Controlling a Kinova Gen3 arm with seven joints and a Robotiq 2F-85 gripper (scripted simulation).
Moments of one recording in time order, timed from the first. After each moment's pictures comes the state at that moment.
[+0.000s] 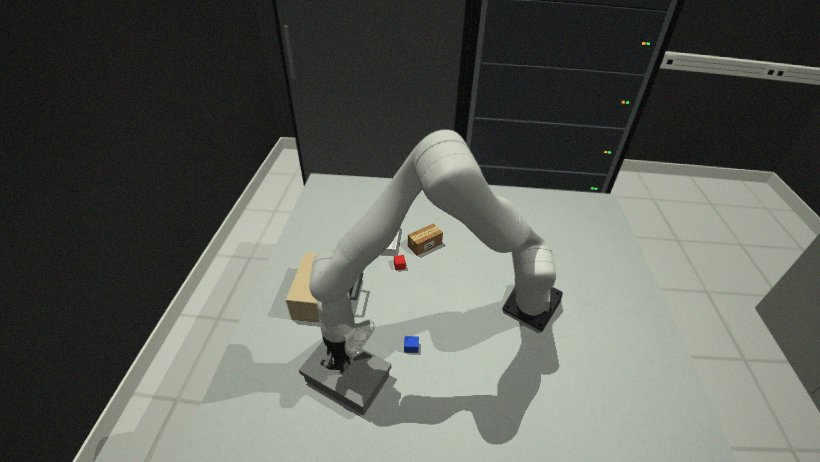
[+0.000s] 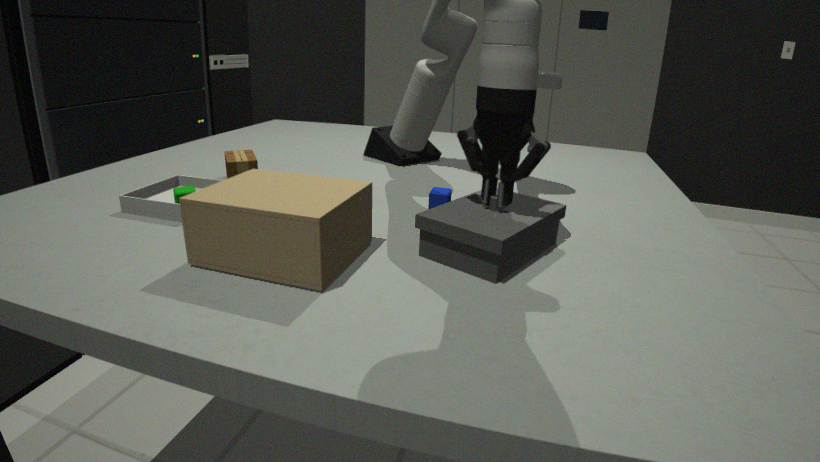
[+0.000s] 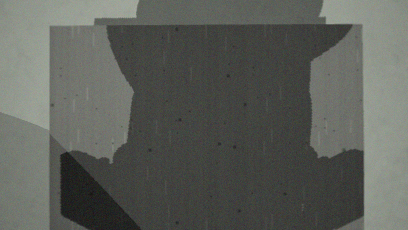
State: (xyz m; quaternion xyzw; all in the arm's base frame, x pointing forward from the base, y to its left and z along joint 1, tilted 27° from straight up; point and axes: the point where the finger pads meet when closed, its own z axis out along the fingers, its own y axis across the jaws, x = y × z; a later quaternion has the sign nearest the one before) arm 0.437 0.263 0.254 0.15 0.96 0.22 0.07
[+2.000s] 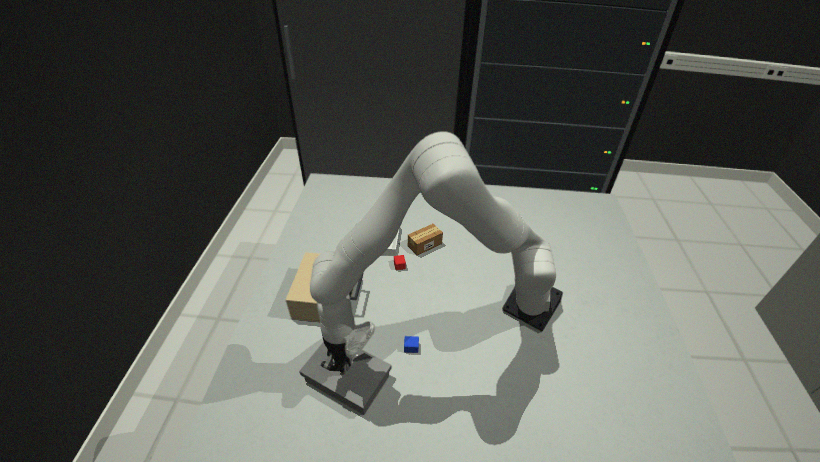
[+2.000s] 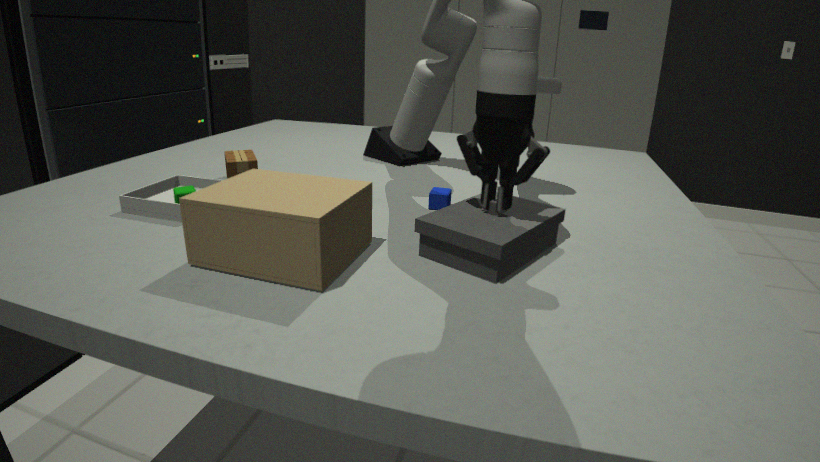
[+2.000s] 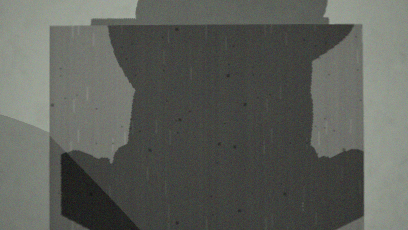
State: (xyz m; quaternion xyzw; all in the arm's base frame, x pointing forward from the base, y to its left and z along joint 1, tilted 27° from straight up) arm 0.438 0.266 0.249 0.15 0.96 0.22 0.07
